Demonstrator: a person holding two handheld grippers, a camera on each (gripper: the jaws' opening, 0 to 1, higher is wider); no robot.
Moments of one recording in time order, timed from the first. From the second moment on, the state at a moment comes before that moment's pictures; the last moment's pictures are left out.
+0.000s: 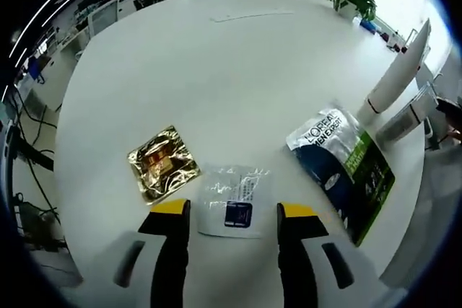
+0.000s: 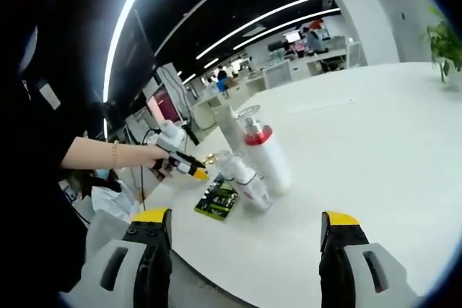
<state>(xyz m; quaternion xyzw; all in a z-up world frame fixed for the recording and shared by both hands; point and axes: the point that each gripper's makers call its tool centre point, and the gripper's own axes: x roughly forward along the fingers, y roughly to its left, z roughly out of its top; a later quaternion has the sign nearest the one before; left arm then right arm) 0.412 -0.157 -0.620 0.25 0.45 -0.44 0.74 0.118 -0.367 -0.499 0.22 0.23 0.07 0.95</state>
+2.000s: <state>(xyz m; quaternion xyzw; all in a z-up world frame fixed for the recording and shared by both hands) 0.309 -0.137 -0.582 0.44 0.34 -0.64 0.52 0.118 -0.362 -0.493 0.18 0.22 0.08 0.96</state>
